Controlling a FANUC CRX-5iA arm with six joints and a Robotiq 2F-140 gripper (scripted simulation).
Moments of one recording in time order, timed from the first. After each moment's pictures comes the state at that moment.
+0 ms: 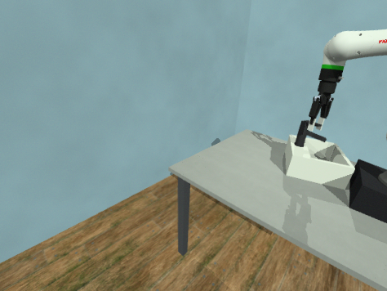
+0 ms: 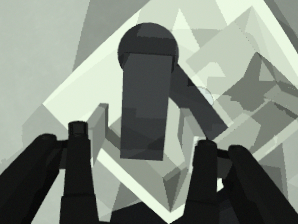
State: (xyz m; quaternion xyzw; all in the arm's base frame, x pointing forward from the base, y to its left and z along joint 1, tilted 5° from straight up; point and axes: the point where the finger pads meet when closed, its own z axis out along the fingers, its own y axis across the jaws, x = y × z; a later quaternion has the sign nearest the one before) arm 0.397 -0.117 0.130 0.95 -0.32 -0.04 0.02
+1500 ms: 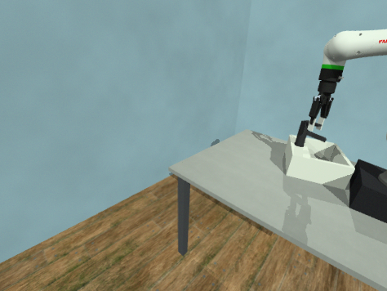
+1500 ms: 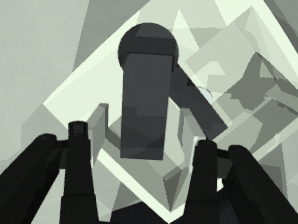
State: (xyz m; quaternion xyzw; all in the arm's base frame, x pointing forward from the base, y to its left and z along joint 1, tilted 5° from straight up) arm 0.397 -0.117 0.130 0.95 -0.32 -0.04 0.02
